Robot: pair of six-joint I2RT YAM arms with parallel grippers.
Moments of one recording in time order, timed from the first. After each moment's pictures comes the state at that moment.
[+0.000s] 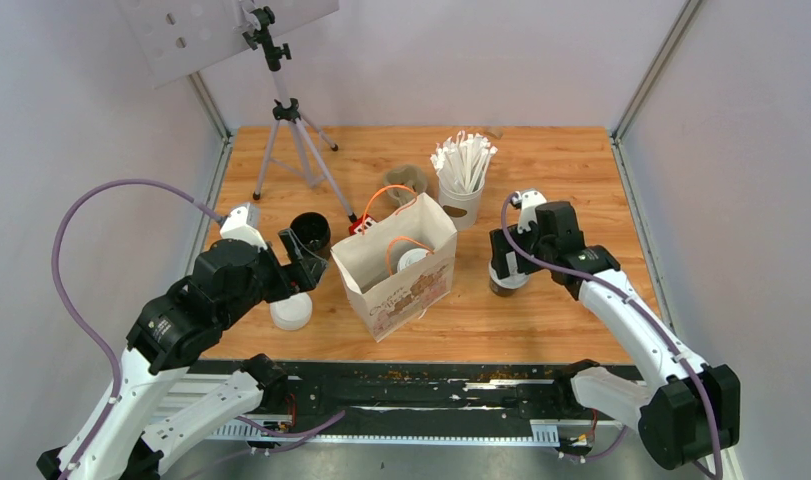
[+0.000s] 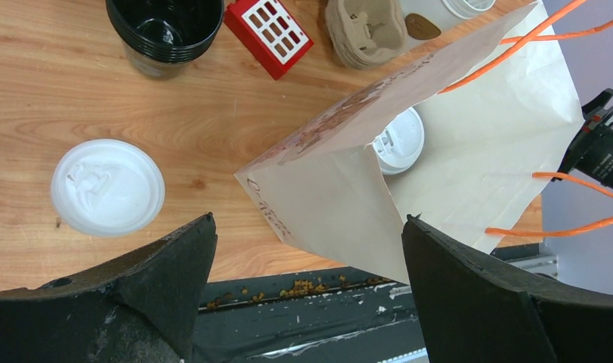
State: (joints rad) left arm -0.67 0.65 1.13 -1.04 -0.25 -0.78; right arm 0.32 1.08 0.82 -0.52 -0.09 0.00
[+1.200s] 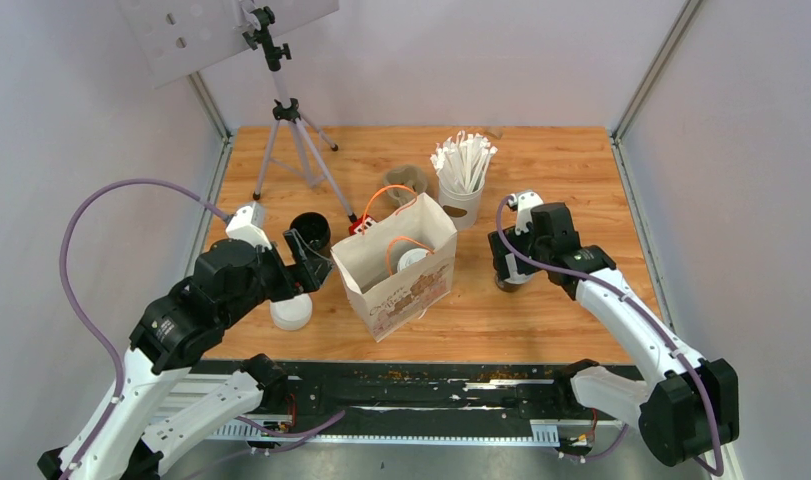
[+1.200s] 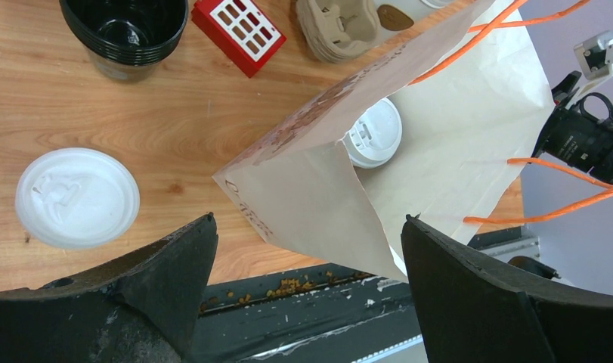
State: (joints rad) left arm -0.67 0.64 1.11 -0.99 -0.20 -0.76; right arm 0.34 1.09 0.80 -0.50 -0.02 -0.04
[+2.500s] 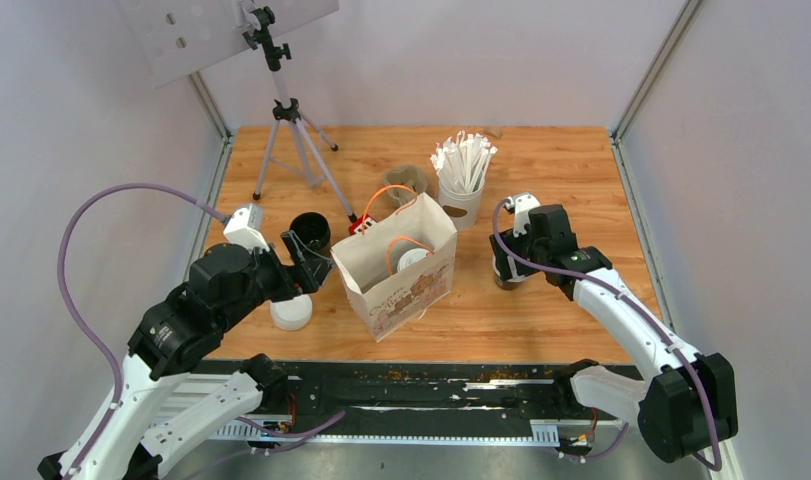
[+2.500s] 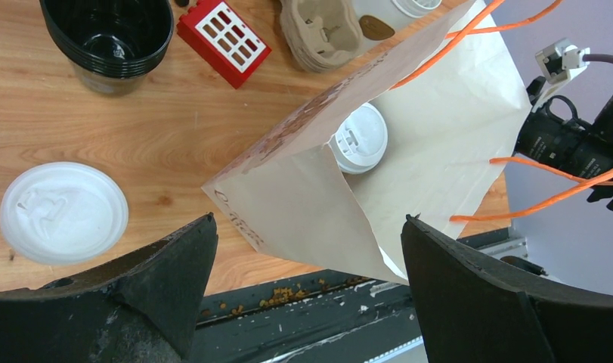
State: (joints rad) left arm -0.67 0.61 1.07 -0.93 -0.18 -0.75; right arm 0.34 1.11 0.78 -0.47 -0.01 -0.07
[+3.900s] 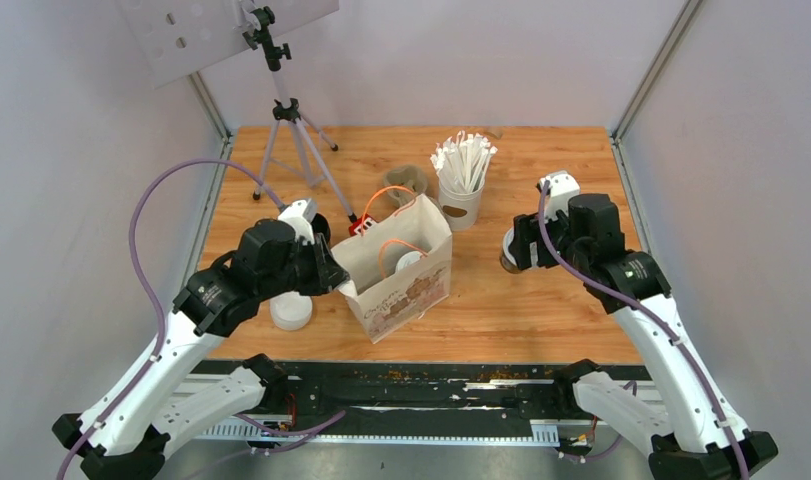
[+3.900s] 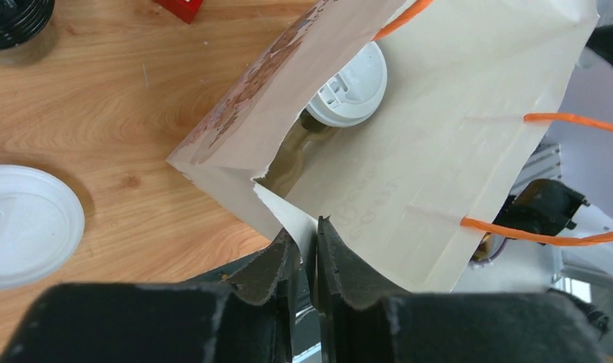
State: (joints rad) left arm -0.67 0.79 1.04 -0.88 0.03 -0.67; right arm 0.34 0.91 1.05 -0.78 -0.03 0.01
